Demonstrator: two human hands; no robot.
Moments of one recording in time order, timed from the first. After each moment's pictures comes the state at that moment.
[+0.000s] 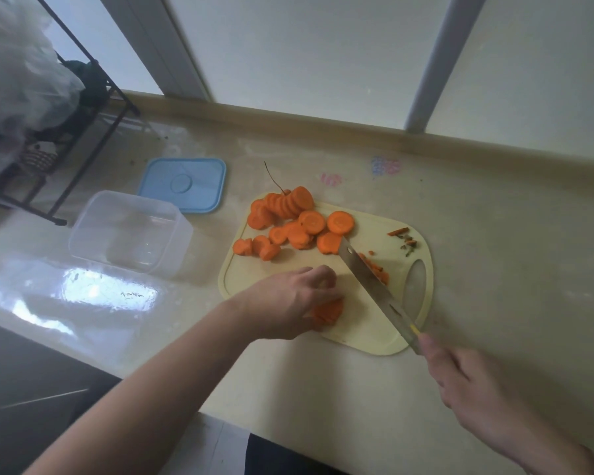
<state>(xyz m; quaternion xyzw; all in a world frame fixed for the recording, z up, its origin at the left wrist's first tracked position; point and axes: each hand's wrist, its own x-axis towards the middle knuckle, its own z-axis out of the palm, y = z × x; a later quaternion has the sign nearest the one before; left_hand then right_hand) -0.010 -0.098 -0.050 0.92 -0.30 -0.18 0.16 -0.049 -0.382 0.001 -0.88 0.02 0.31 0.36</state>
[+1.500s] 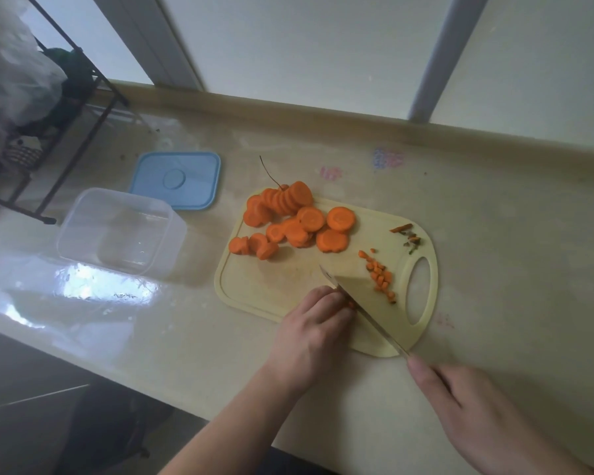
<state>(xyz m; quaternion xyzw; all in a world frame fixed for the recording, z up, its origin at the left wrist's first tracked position) -0.066 -0.151 -0.103 0.93 -0.18 0.14 0.29 -0.058 -0.385 -0.015 -0.91 -0.07 0.28 0.30</state>
